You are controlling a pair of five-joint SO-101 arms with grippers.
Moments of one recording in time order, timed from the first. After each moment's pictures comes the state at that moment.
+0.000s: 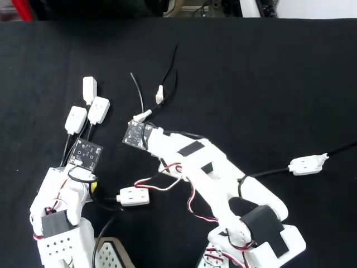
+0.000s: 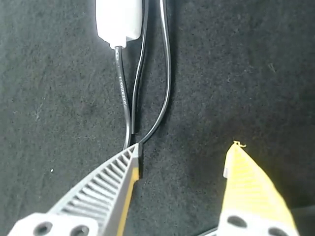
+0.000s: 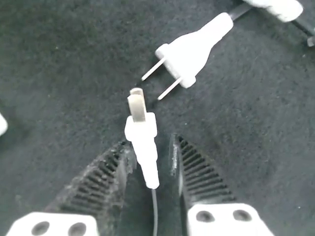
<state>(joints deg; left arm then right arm) -22.9 -103.8 96.3 64.1 -41.6 -30.3 -10.2 54.3 33.1 40.7</state>
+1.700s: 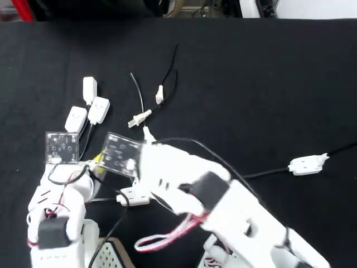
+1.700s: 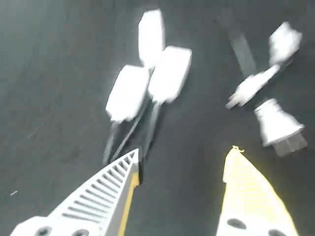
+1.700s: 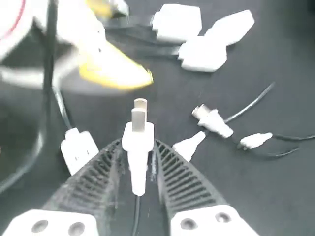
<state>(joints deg) -7.0 -104.0 76.4 68.5 -3.6 -49.8 -51.6 46.3 57.7 25.3</state>
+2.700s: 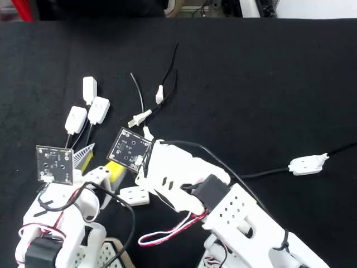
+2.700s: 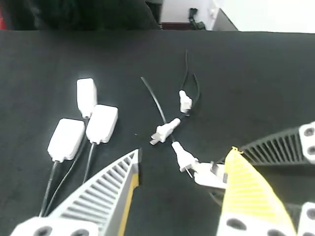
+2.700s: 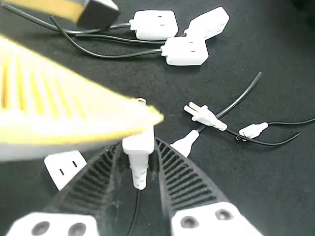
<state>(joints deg) 6.7 -104.1 63.7 74.4 3.6 -46.5 -51.4 55.4 46.9 24.5</state>
